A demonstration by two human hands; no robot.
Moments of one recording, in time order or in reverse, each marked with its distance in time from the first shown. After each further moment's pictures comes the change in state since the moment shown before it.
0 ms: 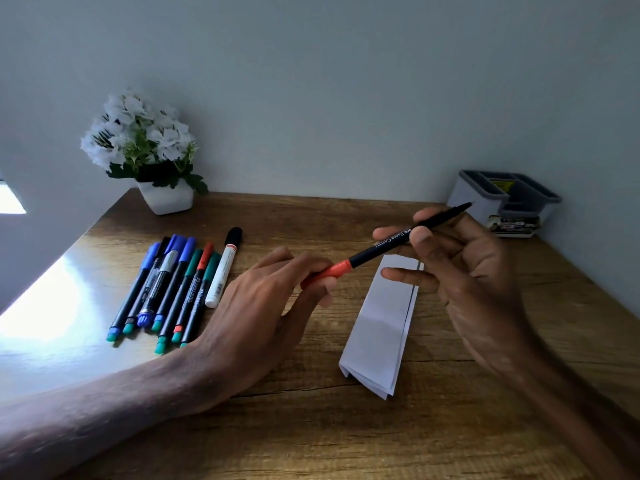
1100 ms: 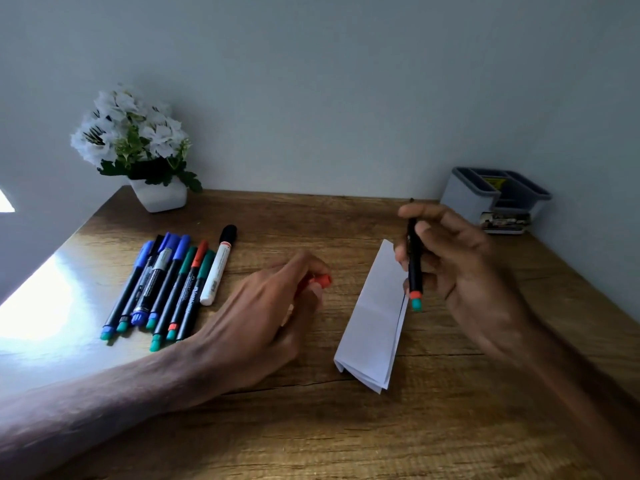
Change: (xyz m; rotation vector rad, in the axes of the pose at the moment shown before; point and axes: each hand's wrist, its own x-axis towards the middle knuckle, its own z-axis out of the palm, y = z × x) left_hand 0.000 0.001 -0.002 -0.111 -0.163 0.011; right_hand 0.009 0.002 -0.020 -0.007 -0.019 0.195
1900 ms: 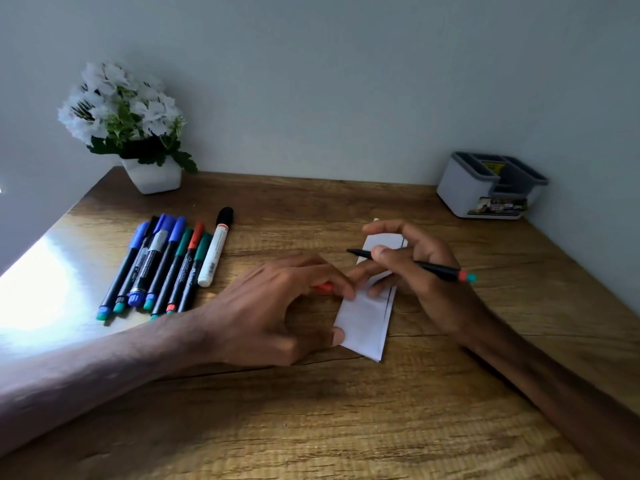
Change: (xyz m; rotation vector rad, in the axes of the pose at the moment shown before) left_hand 0.005 -0.005 -0.005 0.045 -0.377 0.002; right_hand -0.006 0.029 0.011 -0.319 -0.173 0.058
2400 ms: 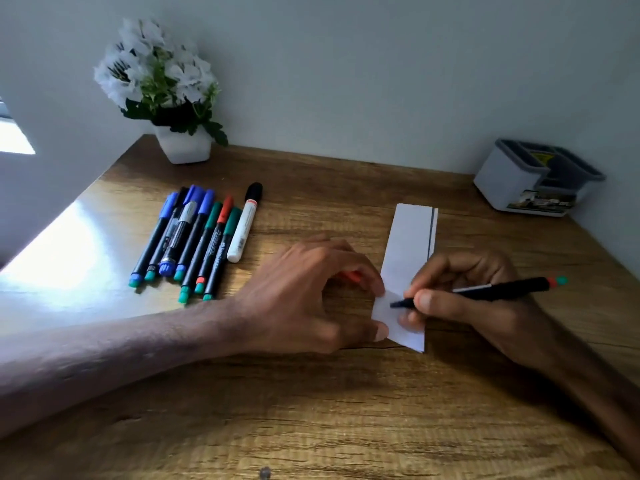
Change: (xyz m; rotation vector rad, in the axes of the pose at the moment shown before) left_hand -0.002 0.001 0.011 -0.024 0.136 -0.064; right_hand -0.028 -0.008 -0.009 0.101 -0.221 -0.016
